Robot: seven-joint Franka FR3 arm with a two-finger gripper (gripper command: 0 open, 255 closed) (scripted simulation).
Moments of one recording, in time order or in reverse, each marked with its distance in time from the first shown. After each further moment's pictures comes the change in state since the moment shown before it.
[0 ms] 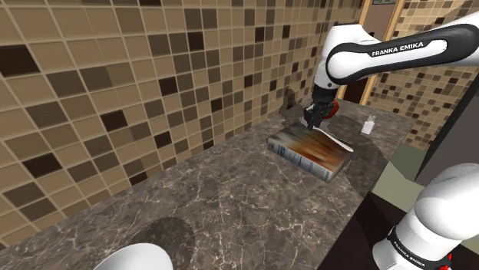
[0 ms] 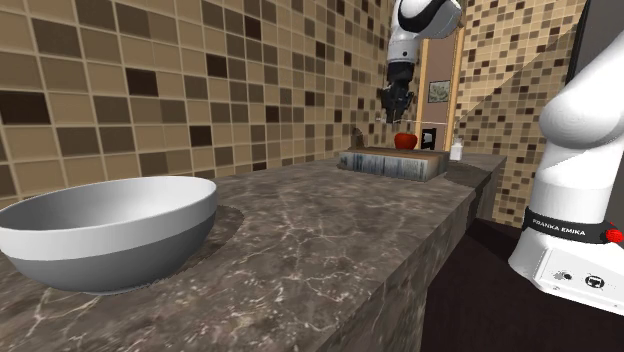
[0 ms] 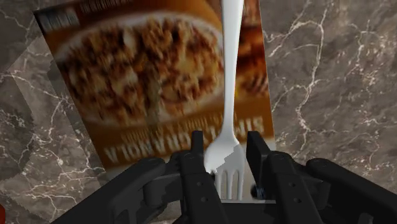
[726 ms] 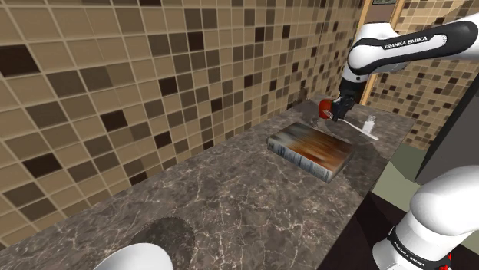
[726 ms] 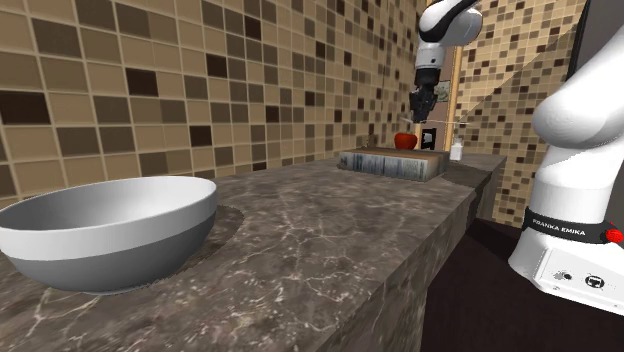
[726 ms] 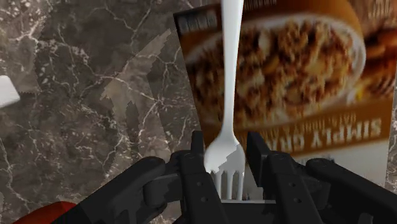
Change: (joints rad) arm -0.111 0.029 -0.212 0.028 -0.085 0.002 -0.270
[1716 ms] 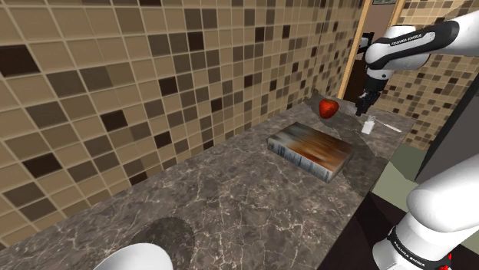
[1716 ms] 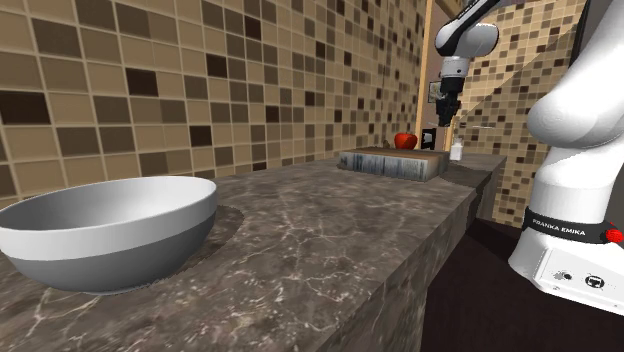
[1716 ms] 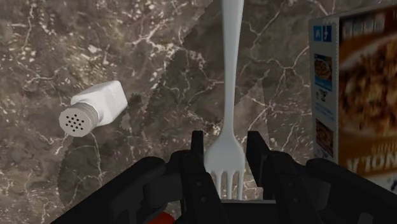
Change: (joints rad) arm -0.086 0.194 -0.237 0.159 -0.018 0.038 -0.319
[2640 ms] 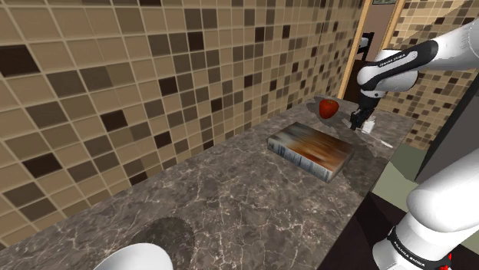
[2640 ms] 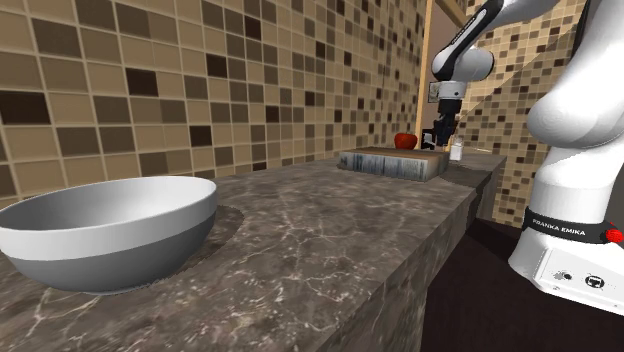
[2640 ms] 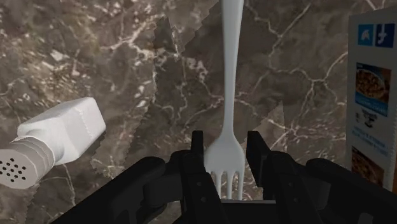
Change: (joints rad) arm 0.003 0.077 -0.025 -0.128 0.023 0.201 -0.029
